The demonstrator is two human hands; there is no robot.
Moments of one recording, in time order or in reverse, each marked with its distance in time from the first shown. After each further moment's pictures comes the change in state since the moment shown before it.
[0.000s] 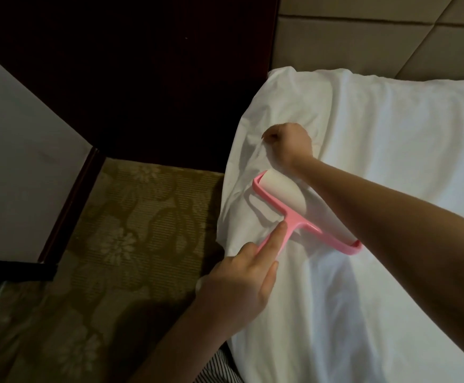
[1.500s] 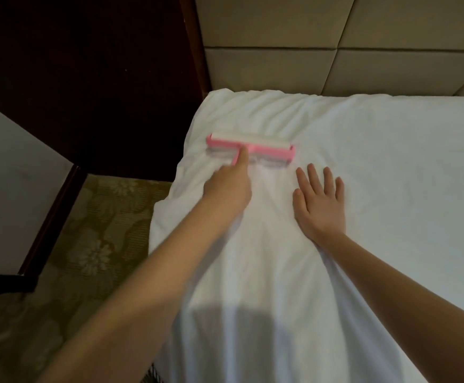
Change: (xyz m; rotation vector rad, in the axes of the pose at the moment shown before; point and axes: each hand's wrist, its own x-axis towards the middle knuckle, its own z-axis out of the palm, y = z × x) left_hand 0.190 0.099 0.020 0.116 -0.340 -0.451; right_hand -0.122 0.159 -0.108 -0.343 -0.099 0.108
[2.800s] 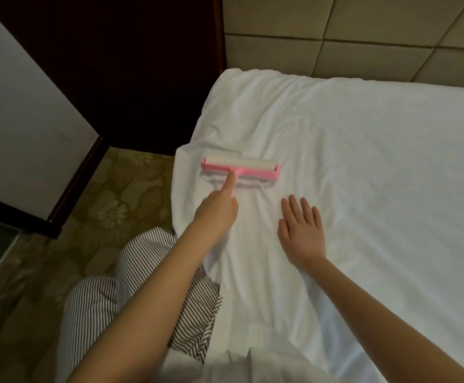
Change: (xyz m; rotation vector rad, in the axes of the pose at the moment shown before) left_hand -0.225 -0.034 0.060 -0.208 -0.042 -0.045; right_hand -0.233 -0.012 0.006 -0.052 -0.116 -0.091
